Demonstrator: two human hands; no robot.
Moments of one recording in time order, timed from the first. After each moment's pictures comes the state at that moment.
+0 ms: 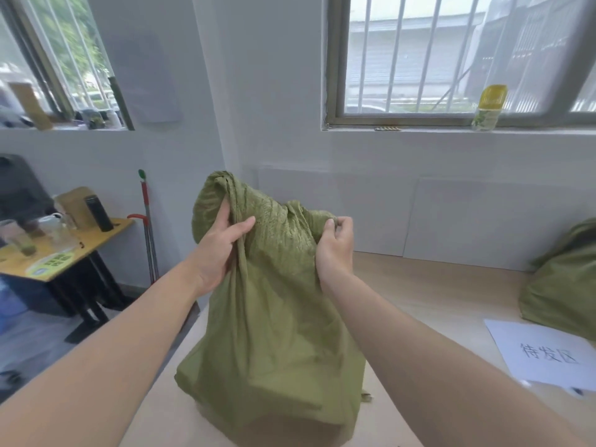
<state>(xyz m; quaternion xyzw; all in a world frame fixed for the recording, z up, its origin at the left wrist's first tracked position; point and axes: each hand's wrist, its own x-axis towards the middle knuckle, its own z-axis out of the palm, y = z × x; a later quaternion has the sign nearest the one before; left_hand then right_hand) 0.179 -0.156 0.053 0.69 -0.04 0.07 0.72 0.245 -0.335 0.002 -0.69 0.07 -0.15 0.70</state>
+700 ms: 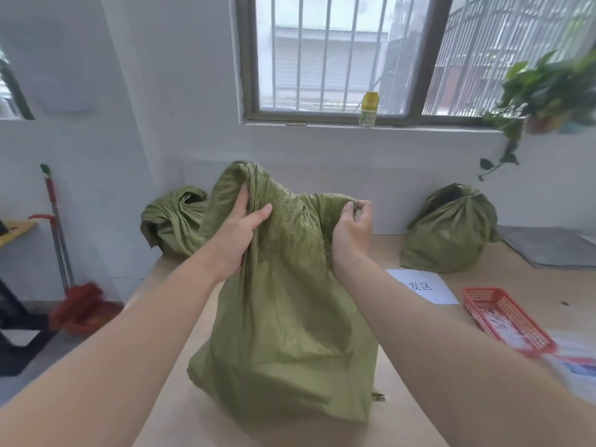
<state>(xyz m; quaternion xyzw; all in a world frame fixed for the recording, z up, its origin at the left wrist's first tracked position) 0.055 -0.334 0.063 0.66 -0.12 -0.02 0.74 0.077 -0.525 0.033 -0.65 0.15 -0.30 0.68</state>
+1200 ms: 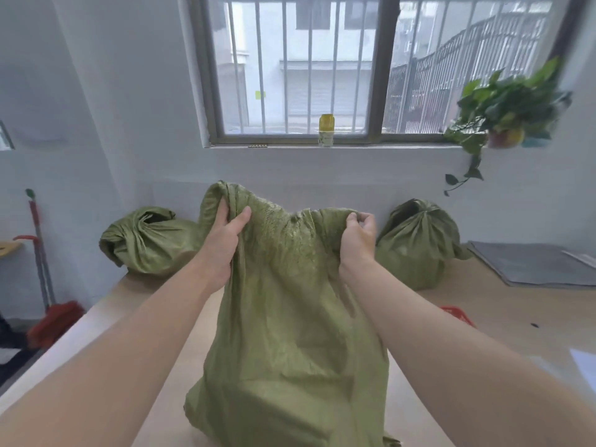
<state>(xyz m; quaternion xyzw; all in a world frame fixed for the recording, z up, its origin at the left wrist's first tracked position) 0.034 -0.566 0.064 0.63 -0.04 0.03 0.78 0.062 -0.782 0.041 -0.59 0.15 -0.23 0.76</state>
